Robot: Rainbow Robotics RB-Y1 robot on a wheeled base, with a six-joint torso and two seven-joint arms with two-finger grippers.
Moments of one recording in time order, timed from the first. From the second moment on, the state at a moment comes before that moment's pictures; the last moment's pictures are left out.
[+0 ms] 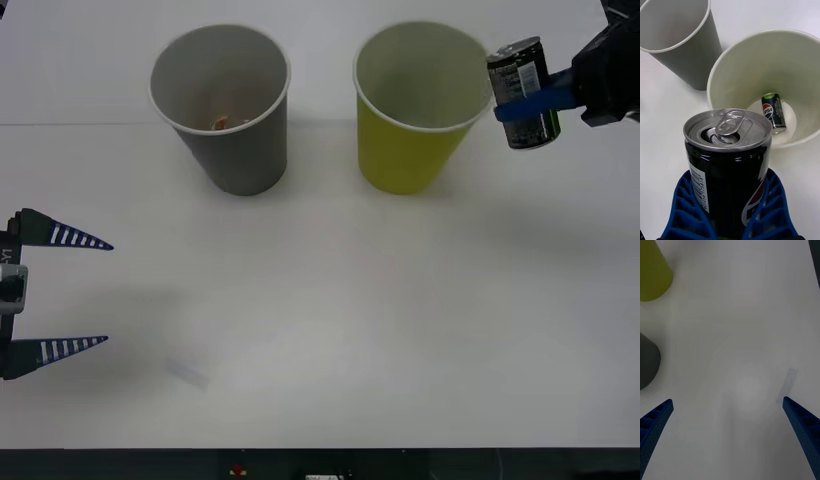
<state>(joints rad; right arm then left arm) -0.72 -0.95 -0.02 -1.77 1.70 -1.49 -1.31 0.26 1.13 0.26 -2.01 -1.31 -1.13 -0.09</state>
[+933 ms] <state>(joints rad) -1.13 -0.73 0.25 -1.32 2.02 -1.44 -1.30 0.26 1.13 0.26 -2.01 -1.31 -1.13 -0.09</state>
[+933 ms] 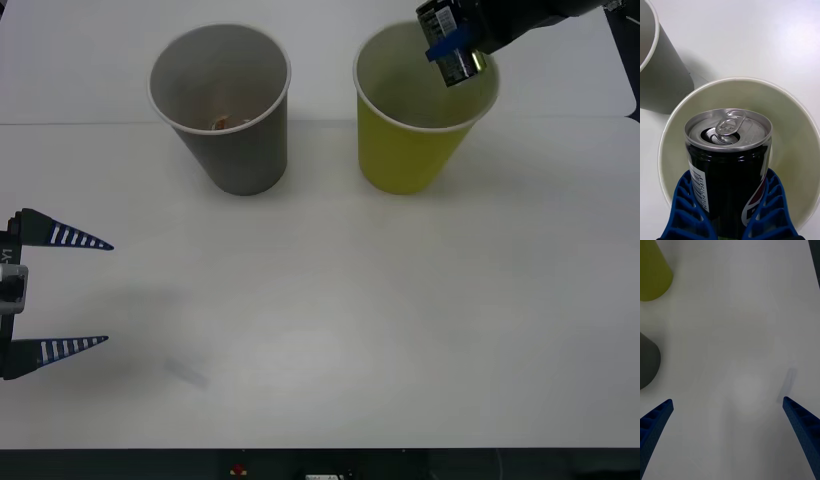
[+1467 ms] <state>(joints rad) -1.13 -0.75 0.25 -1.32 1.96 -1.44 -1.25 0.26 1.13 0.26 -2.01 -1.31 -1.13 -0.09</state>
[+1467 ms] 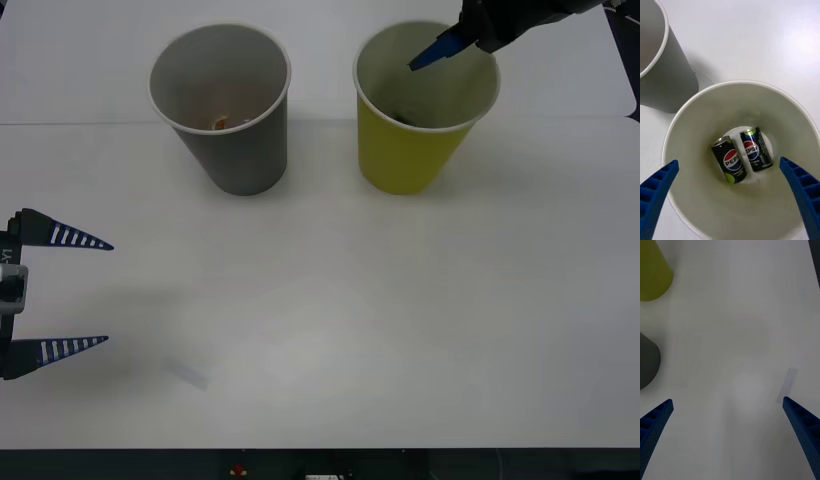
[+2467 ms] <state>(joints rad) -0.66 -0.89 -0.16 -1.68 1.64 -1.57 -0.79 0.26 1.13 0.26 -2.01 -1.31 -1.13 -0.09</state>
